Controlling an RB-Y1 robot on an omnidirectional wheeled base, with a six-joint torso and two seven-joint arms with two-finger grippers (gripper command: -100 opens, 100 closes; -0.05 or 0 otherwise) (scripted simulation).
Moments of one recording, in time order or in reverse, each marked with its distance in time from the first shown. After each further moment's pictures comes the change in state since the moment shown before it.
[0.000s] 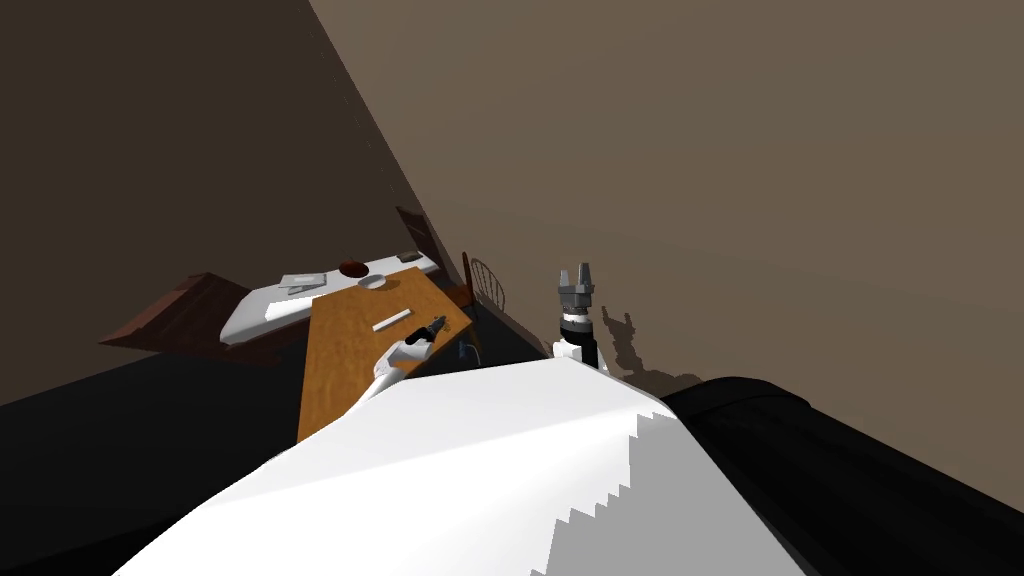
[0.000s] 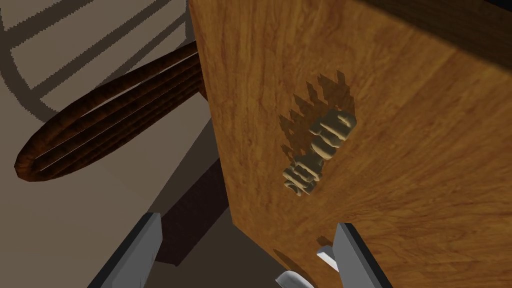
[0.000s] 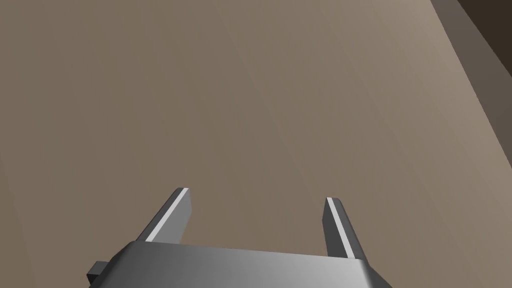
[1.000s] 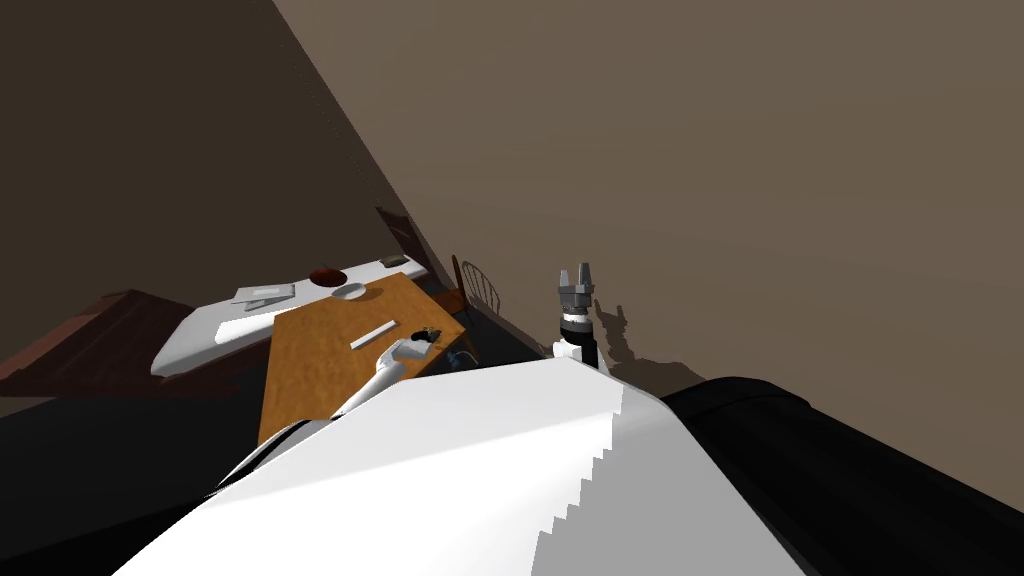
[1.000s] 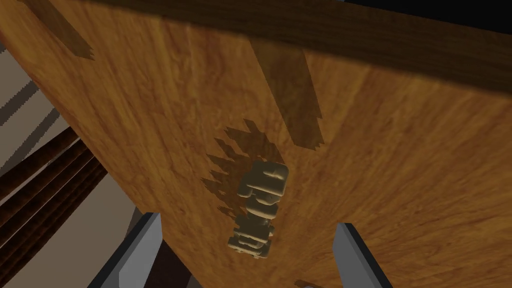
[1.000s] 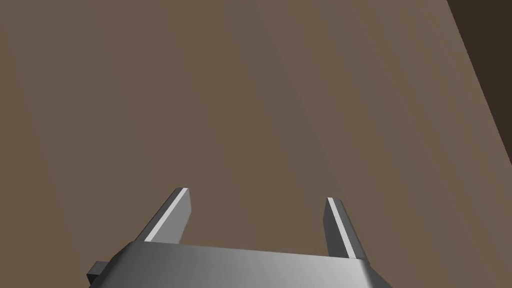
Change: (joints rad) left arm -0.112 0.054 -0.090 0.237 -0.019 0.223 -0.040; right arm 0.000 0.000 0.000 0.000 0.000 0.000 0.000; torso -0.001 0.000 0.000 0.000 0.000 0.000
